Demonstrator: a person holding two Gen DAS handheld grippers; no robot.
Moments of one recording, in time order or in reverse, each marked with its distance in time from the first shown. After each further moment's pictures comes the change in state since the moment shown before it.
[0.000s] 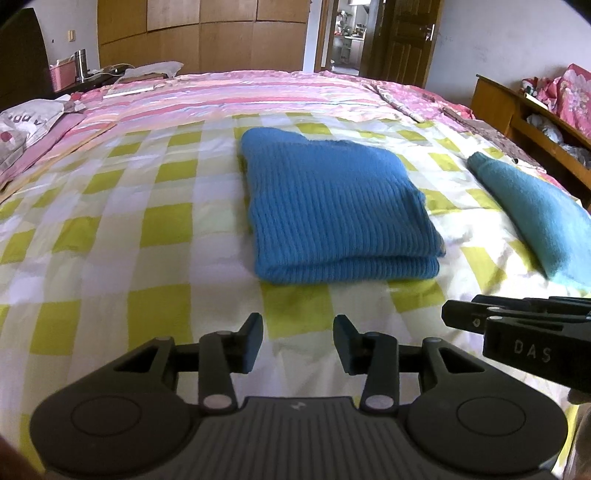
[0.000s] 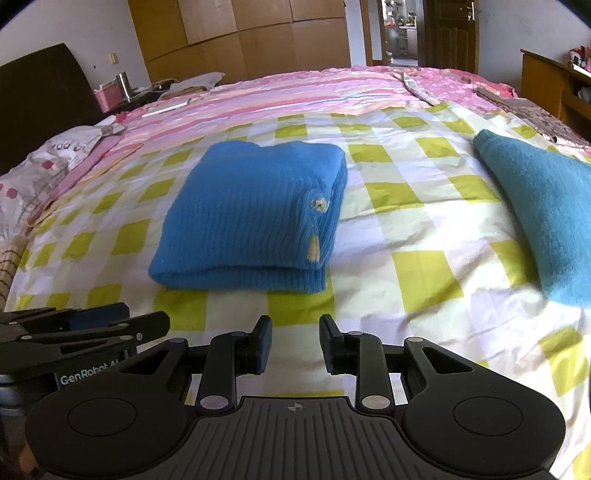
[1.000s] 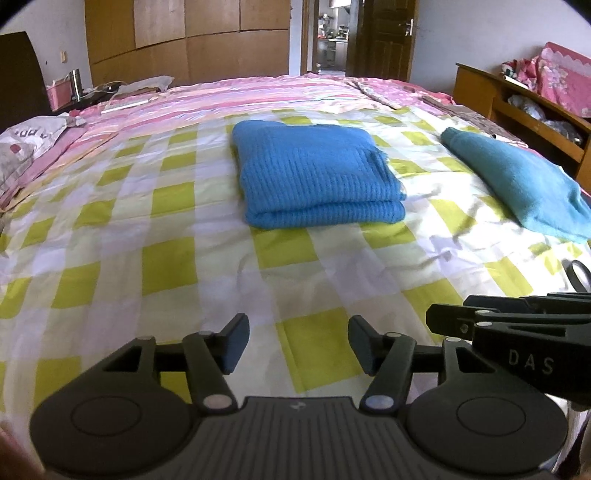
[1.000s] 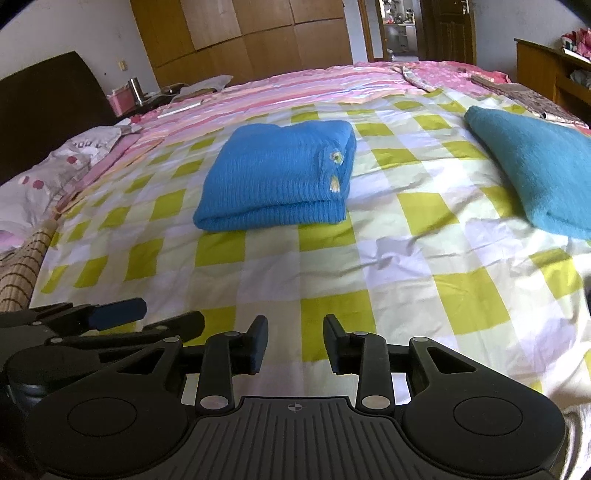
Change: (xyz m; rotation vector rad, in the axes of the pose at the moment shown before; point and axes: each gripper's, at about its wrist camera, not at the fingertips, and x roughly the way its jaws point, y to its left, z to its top) left arm -0.044 -0.017 -0.053 0.081 -0.028 0.011; right arm -0.048 0.014 -0.060 0.038 -0.012 0.039
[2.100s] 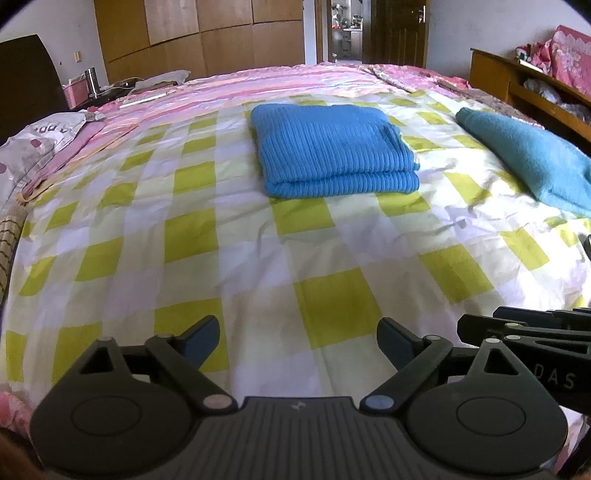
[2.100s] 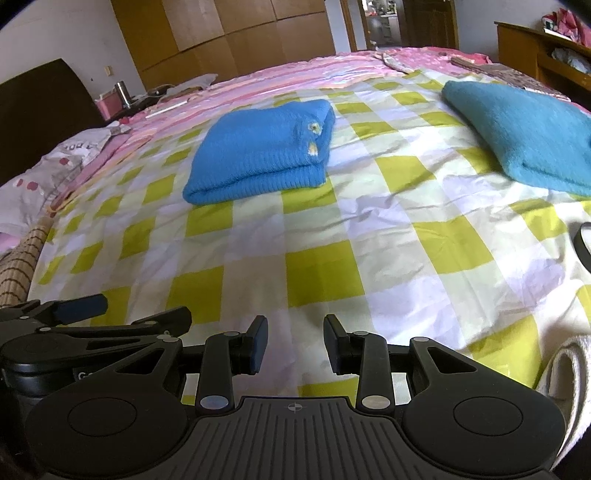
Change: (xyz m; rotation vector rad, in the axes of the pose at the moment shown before) left arm -0.006 -0.005 -0.023 0.016 0.039 0.091; right arm -0.008 -0.008 -0.034 0.060 0.014 -0.018
